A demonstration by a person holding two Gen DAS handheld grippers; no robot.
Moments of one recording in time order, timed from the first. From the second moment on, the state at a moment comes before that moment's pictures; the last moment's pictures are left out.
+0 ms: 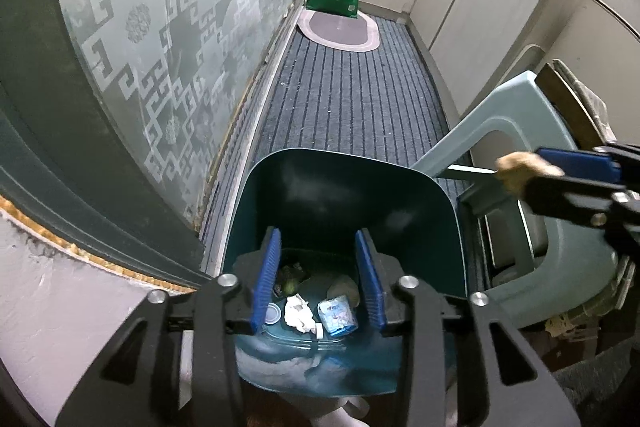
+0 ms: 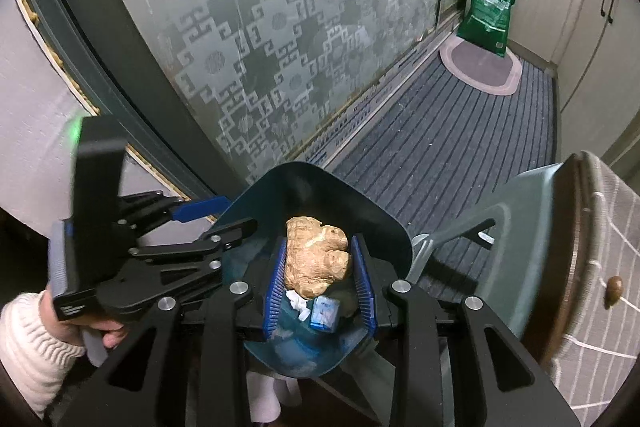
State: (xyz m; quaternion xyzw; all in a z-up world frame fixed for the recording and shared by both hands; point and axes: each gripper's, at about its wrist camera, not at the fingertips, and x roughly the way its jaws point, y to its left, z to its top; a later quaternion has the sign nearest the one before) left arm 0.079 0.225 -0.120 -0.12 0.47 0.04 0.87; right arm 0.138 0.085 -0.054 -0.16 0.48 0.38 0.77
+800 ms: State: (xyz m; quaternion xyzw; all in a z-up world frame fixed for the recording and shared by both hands) left arm 0.030 0.217 -0.011 -0.12 0.34 0.02 0.93; right arm 0.132 0.116 -0.175 -0.24 0.56 0.36 0.71
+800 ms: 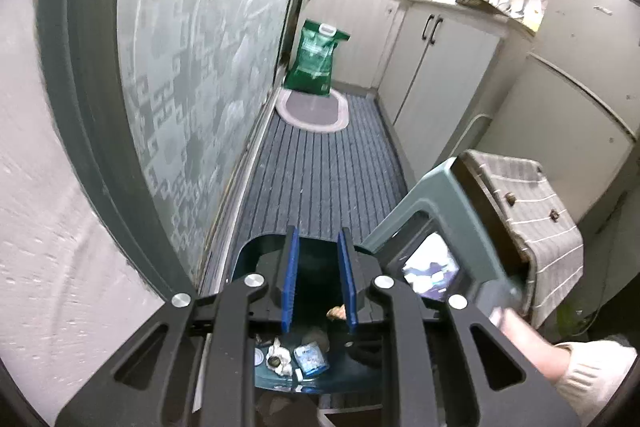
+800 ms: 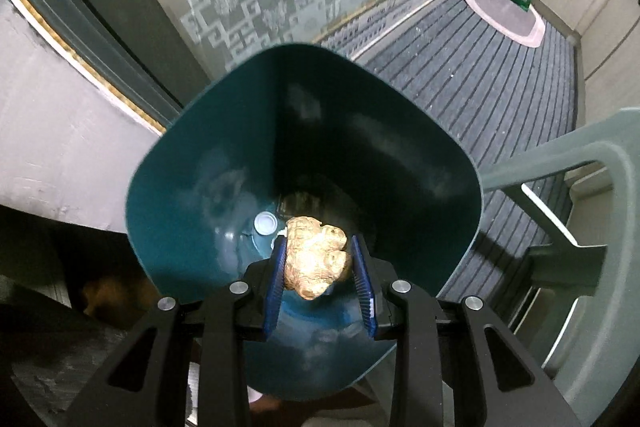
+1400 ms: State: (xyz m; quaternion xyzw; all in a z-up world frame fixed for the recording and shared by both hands) left arm 0.016 0.199 0.032 -0.12 0.29 0.02 0.95; right arm 0.118 0.105 -0.175 -0.25 0.56 0.37 0.70
